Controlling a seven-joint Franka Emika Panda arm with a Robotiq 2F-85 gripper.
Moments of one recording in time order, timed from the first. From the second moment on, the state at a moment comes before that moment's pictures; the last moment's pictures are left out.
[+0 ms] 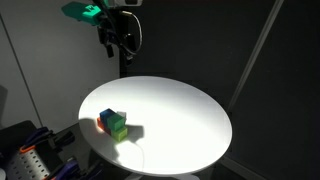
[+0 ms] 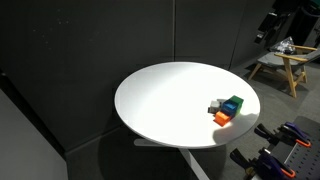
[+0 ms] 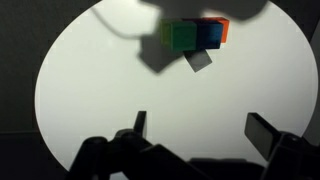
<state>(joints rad) -0.08 -0.55 -0.22 -2.52 -0.02 2.17 -0.22</state>
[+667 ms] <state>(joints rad) -0.08 -0.48 -0.17 -2.51 -0.02 2.18 -0.15</state>
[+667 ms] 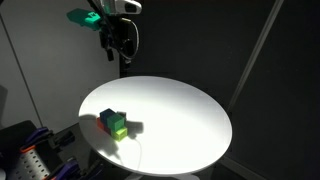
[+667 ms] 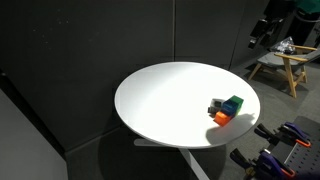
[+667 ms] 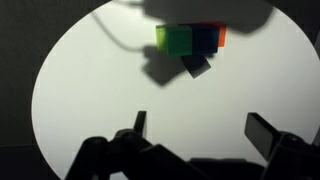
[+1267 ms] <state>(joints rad) -0.03 -0.42 -0.13 -2.49 -0.02 2.18 -0.21</state>
